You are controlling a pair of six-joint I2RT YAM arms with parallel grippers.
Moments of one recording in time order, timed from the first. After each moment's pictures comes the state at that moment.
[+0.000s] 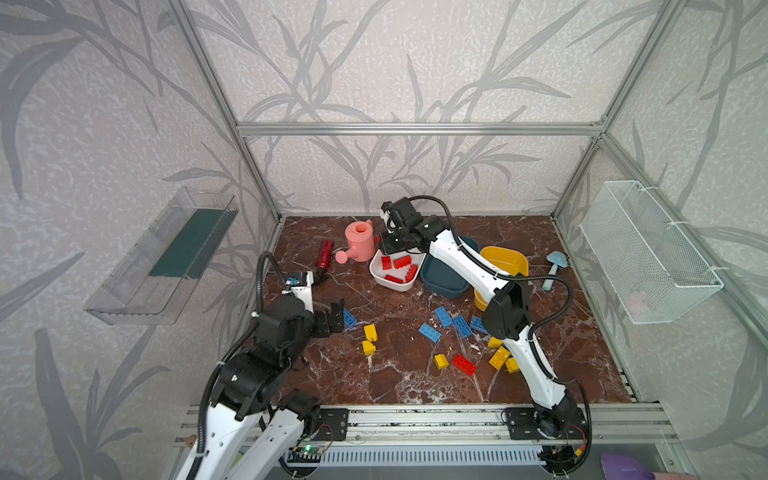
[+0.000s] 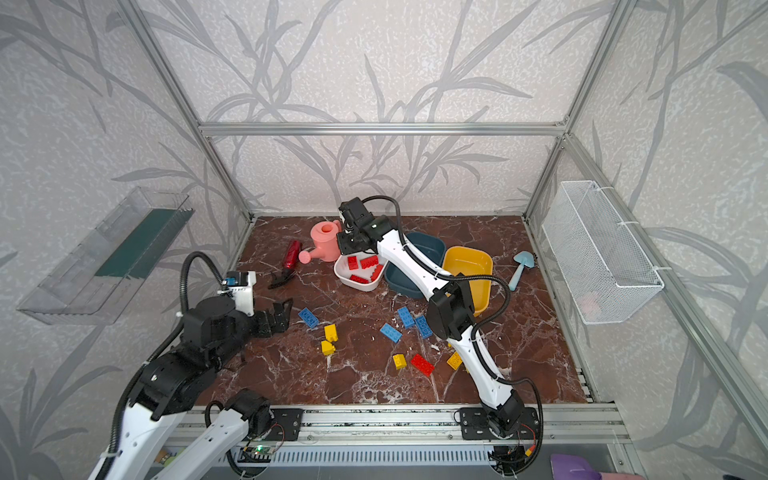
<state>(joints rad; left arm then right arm) -0.39 0.60 0.89 -0.85 -0.16 -0.31 0.71 2.44 2.52 -0.88 -0.11 0.34</state>
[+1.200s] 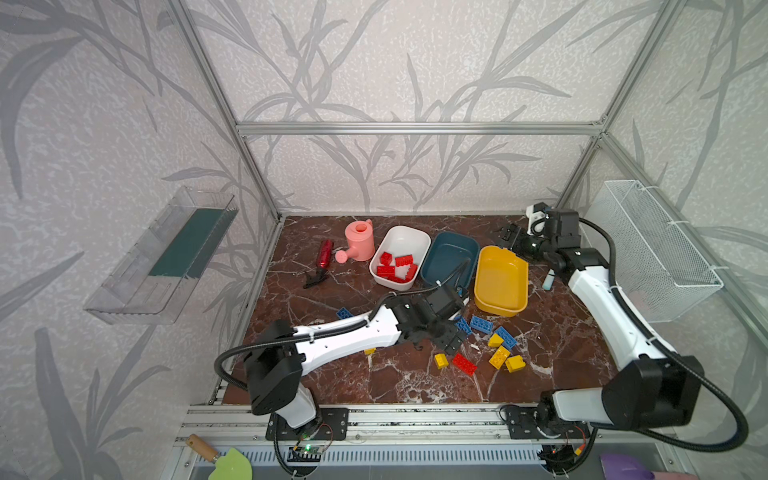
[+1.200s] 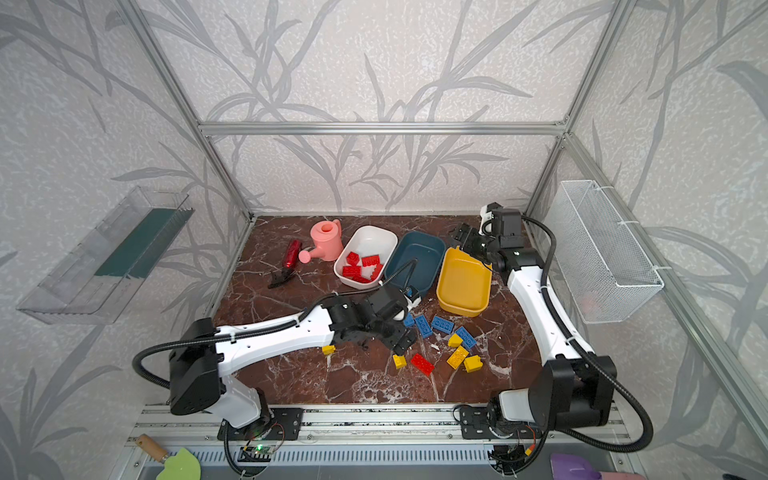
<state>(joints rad) -1.11 1.64 1.24 -0.59 -0.08 -0.31 0.05 1.32 1.20 -0.48 -0.35 0.55</state>
